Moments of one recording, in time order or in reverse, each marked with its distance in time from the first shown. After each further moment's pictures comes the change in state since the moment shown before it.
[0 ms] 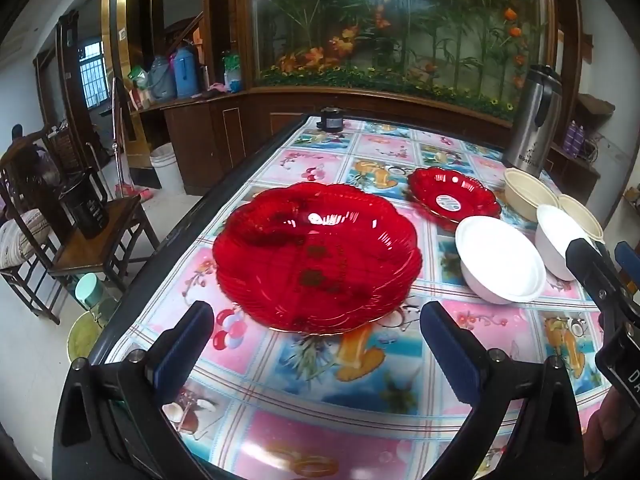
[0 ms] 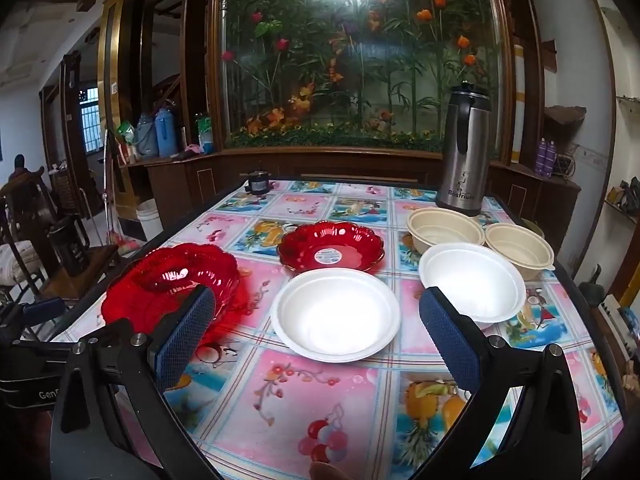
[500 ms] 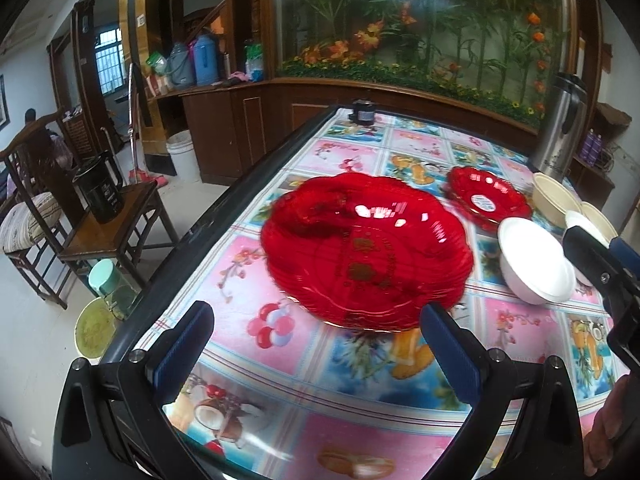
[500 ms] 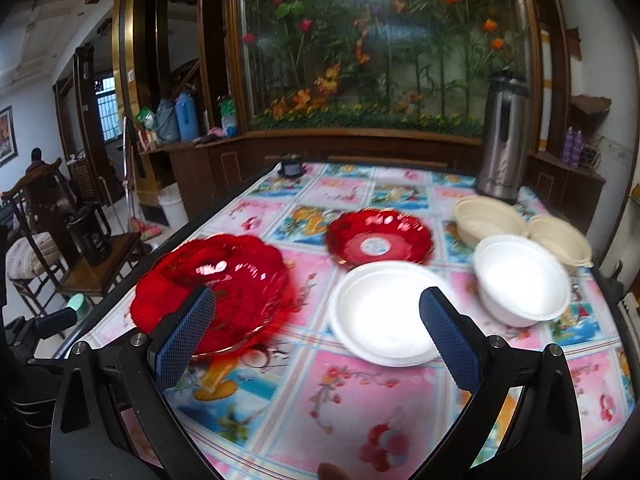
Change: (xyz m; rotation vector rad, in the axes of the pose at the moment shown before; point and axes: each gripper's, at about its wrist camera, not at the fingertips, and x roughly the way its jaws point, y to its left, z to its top) left arm 0.011 0.036 -0.003 -0.049 0.027 0.049; right arm 0.028 0.039 0.009 0.005 0.089 0.098
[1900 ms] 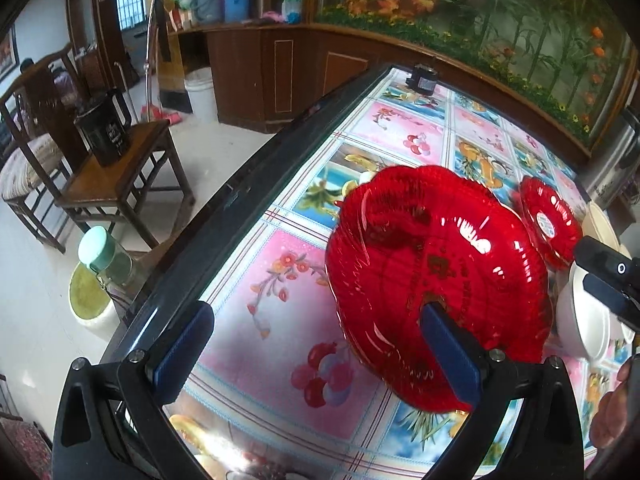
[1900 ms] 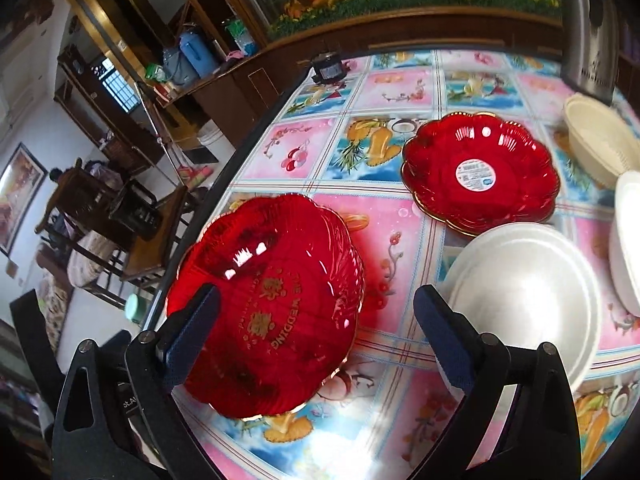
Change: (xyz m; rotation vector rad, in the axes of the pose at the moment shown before) left arm 0.071 0.055 0.040 -0.149 0.202 0.017; right arm 0.132 0.002 0.037 0.215 0.414 0.254
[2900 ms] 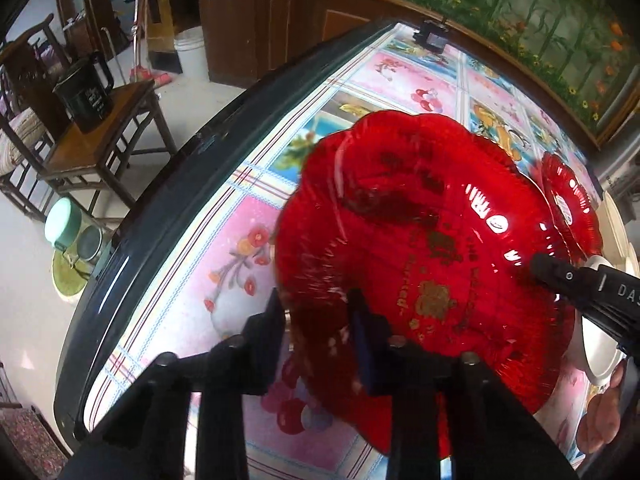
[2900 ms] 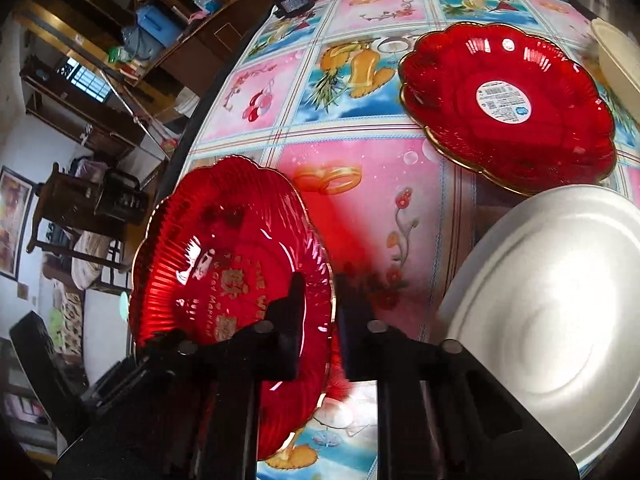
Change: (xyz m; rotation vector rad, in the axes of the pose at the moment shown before) left arm 0.046 -0.008 -0.001 -0.009 0.157 -0.032; right arm 0.081 -0.017 0.008 0.119 0.212 -0.009
